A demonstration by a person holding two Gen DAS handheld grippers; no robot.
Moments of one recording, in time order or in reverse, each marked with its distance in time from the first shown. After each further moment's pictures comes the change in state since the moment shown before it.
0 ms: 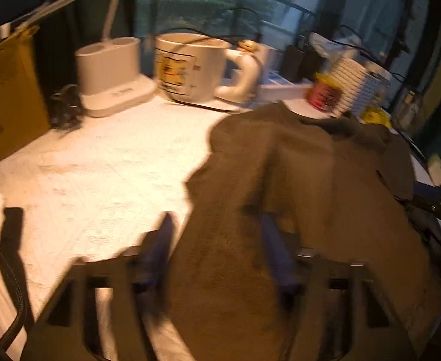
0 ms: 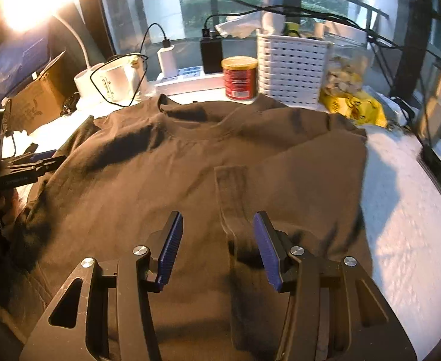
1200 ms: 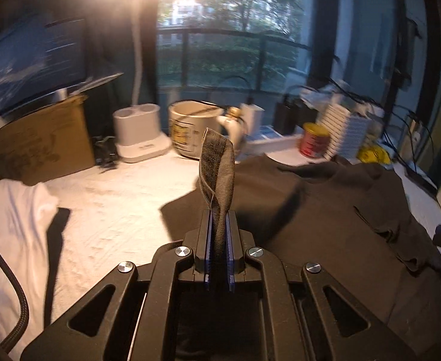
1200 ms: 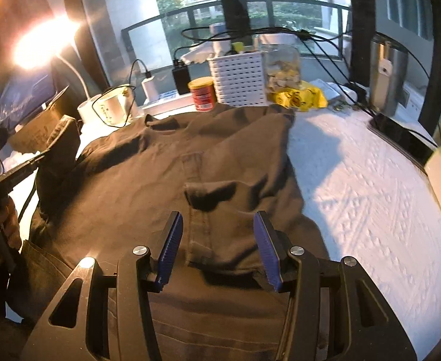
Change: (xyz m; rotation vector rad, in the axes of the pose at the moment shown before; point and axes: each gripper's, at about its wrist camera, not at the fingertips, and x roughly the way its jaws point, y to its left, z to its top) left arm -0.063 -0.070 -0.010 -0.023 -0.260 0.211; right arm -0.073 -0.054 -0.057 0.117 -0.120 0.019
